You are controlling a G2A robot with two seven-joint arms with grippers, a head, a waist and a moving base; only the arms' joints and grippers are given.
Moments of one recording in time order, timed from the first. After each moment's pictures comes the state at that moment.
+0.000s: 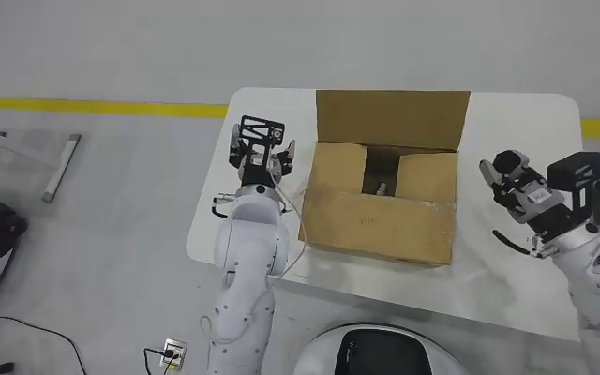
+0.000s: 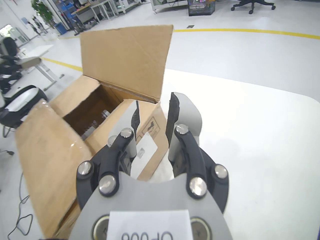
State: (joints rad) left arm 1.00 -1.62 -1.27 -1.83 2.01 -0.03 -0.68; right arm -1.55 -1.21 1.88 -2.07 -0.79 -0.41 0.39
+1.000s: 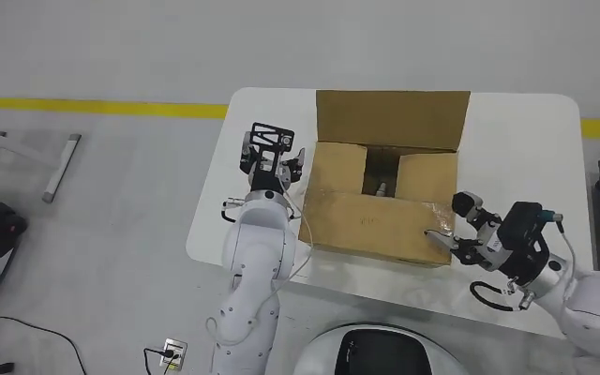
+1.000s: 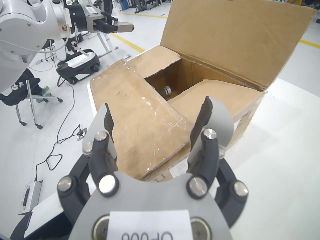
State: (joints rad) left arm 1.02 -1.62 -1.25 -1.83 1.97 -0.03 -0.69; right arm -1.65 -1.18 1.77 -2.10 -0.85 -0.68 0.36
